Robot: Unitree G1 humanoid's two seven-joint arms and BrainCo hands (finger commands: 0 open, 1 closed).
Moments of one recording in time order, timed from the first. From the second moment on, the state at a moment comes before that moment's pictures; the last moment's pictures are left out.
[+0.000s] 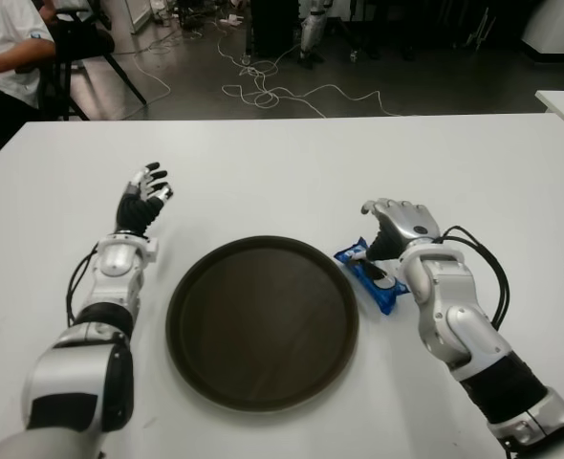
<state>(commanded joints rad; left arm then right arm) -0.70 0.24 0.16 1.26 0.03 -0.49 -0.02 -0.33 -0.30 0.44 -0.02 -1.03 0.50 0.29</state>
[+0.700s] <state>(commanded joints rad) -0.70 0.24 0.16 1.26 0.03 -0.50 -0.01 -0.32 -0.29 0.43 0.01 -1.02 0.49 0.30</state>
